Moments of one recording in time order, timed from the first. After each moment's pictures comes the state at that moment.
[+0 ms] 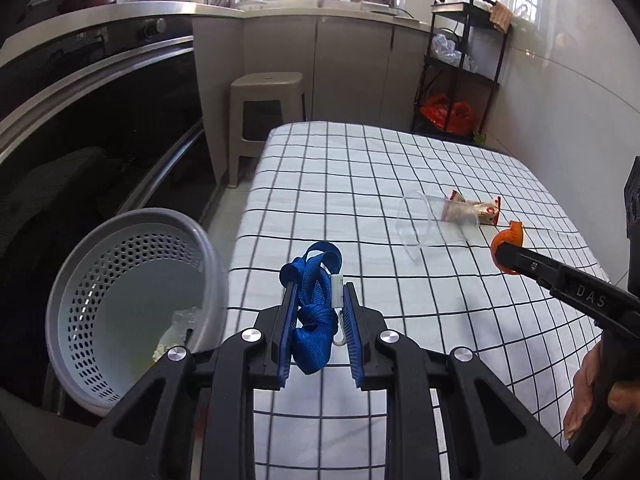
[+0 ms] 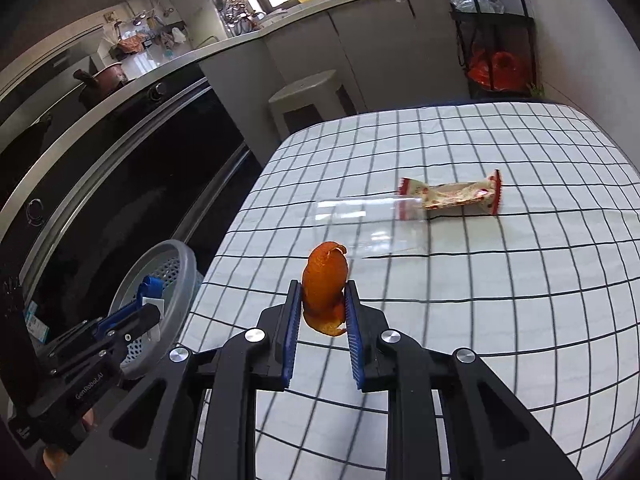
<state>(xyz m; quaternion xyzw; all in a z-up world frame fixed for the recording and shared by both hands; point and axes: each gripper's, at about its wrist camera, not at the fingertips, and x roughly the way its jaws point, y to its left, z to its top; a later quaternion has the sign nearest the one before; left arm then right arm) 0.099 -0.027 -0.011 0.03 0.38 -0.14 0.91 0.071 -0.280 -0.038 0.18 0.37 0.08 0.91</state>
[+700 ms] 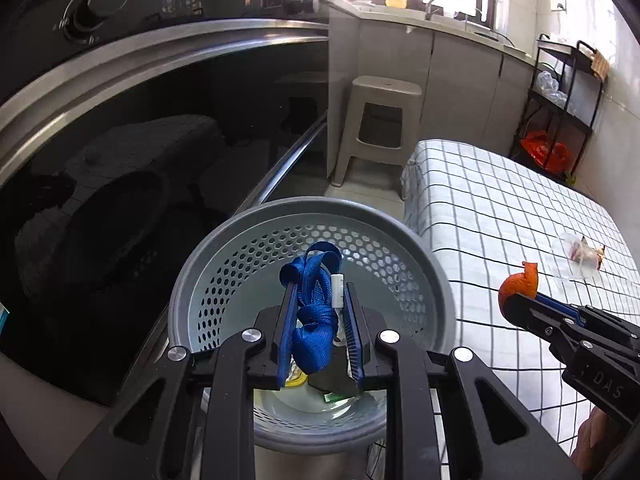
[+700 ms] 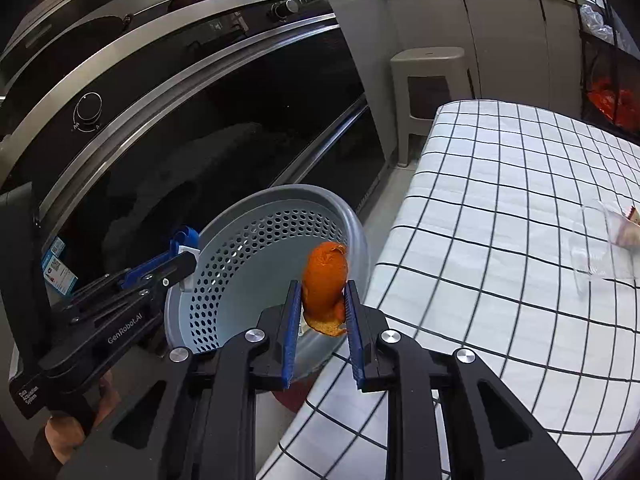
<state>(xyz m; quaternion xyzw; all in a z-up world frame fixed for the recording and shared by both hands) 0.138 0.144 -0.020 0.00 0.38 0.00 0.92 0.119 -0.080 -0.043 0.11 0.40 0.22 0.88</state>
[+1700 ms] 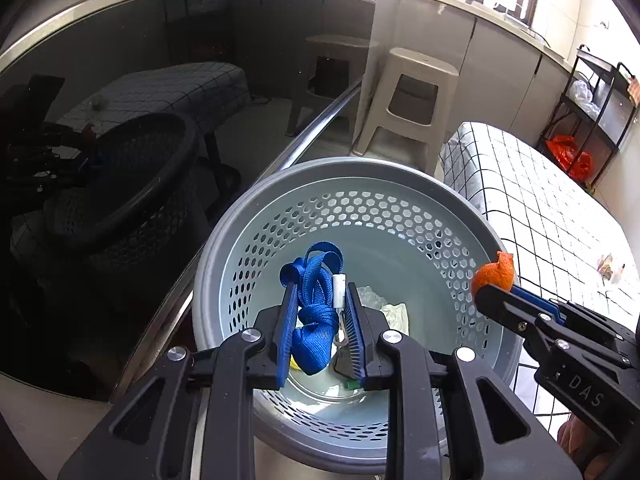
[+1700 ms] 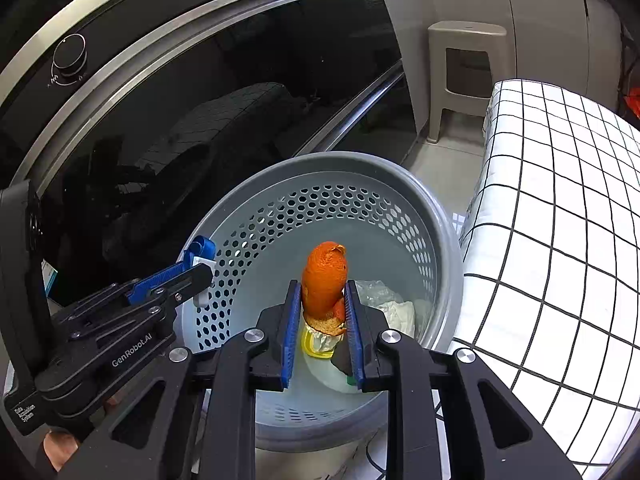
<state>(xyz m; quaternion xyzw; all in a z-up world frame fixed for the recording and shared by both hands) 0.165 0.194 -0.056 -0.05 0.44 0.02 0.90 0.171 -0.002 -0.063 0.08 0.45 0.25 0.86</state>
